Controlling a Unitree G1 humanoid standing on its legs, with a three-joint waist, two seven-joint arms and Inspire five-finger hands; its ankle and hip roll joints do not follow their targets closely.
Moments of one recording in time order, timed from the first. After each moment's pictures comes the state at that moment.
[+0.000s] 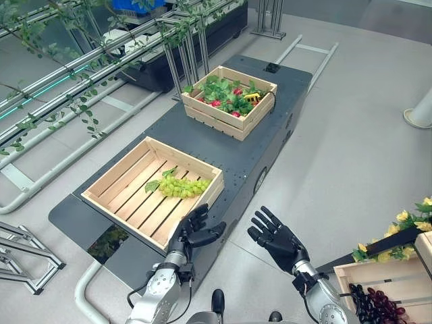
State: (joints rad) left arm 0.15 0.37 -0.25 0.12 -0.39 -0.13 0.20; right arm 0.20 -0.26 0.28 0.24 0.91 -0.06 0.26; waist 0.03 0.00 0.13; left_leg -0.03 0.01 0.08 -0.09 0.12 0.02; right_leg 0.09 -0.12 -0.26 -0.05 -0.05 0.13
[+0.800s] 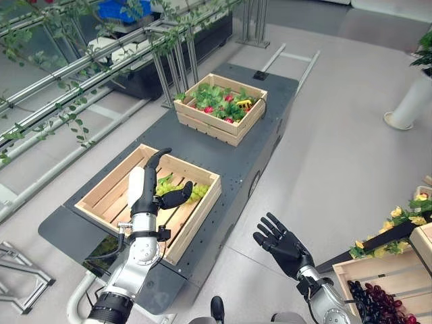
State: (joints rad) left arm -0.10 0.51 -0.17 0.26 0.20 -0.23 0.51; right arm 0.20 -0.27 0.29 0.30 0.91 -0.05 0.26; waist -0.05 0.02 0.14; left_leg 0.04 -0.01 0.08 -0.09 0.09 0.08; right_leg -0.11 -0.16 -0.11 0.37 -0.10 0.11
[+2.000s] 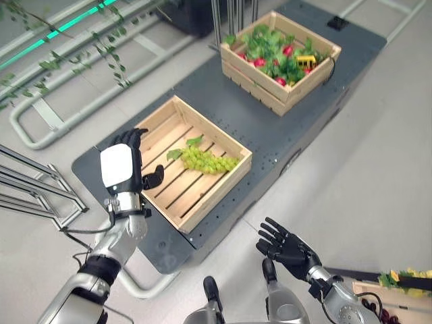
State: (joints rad) left arm -0.46 0.68 -0.40 0.61 0.40 -0.07 0.84; right arm 0.10 -0.43 0.33 0.35 0.90 -0.05 0.38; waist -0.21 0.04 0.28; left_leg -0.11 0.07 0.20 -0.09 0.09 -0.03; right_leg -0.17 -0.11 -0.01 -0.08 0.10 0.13
